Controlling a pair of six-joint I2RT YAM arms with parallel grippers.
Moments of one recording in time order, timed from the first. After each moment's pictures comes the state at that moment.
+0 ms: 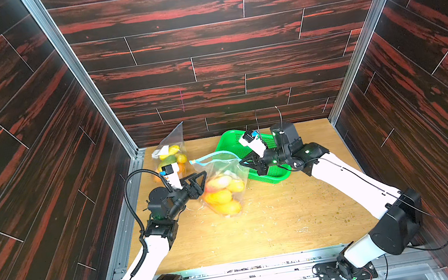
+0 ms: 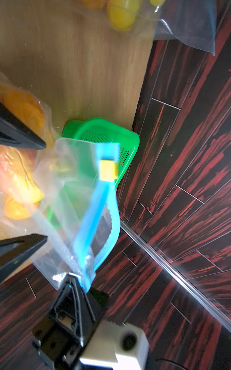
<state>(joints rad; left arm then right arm) -0.16 1.04 0.55 0.44 0.49 -0.58 0.59 1.55 1.48 -0.48 -0.60 -0.20</state>
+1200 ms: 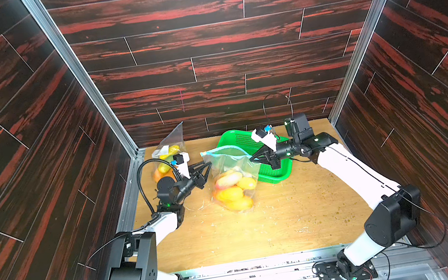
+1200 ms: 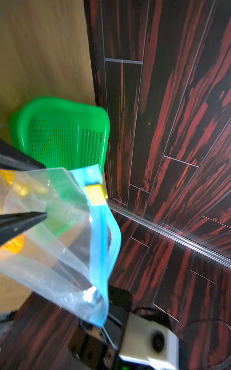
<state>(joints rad) -0.14 1.49 0.63 1.00 0.68 -0.48 0.42 1.59 1.51 -0.61 -0.87 -0.41</state>
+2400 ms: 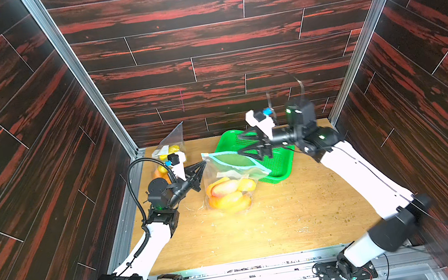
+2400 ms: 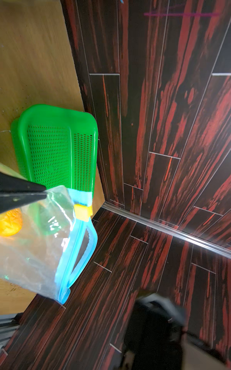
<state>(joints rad) -0.17 1.18 0.65 0.64 0.65 -0.35 0.56 1.65 1.82 -0.48 -0.86 -0.24</state>
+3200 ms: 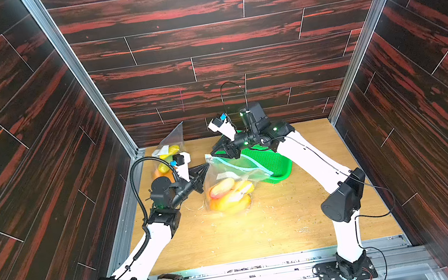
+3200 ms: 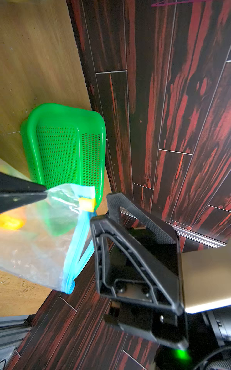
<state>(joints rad) -0.20 1.17 0.66 0.54 0.61 -0.29 0.67 2.02 2.20 -0.76 -0.71 -0.18</state>
